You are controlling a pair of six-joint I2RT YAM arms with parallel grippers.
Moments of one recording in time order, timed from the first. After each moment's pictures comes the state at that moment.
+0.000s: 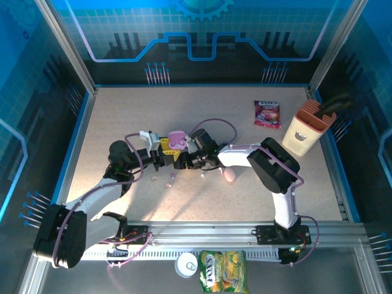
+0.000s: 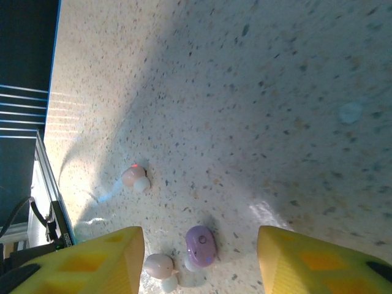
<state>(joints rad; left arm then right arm) -0.22 1.11 0.38 0.78 0.94 -0.14 0.77 2.01 1.14 0.05 -0.56 0.65</state>
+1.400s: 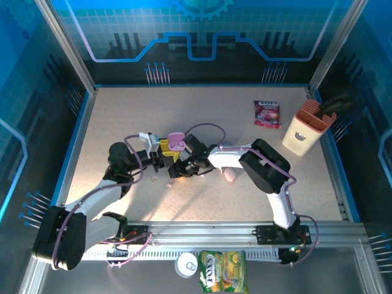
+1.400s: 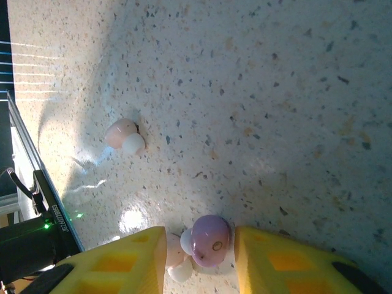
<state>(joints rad) -0.22 1.09 0.36 0.78 0.93 -0.14 0.84 2.07 1.25 -0.14 -0.57 0.66</state>
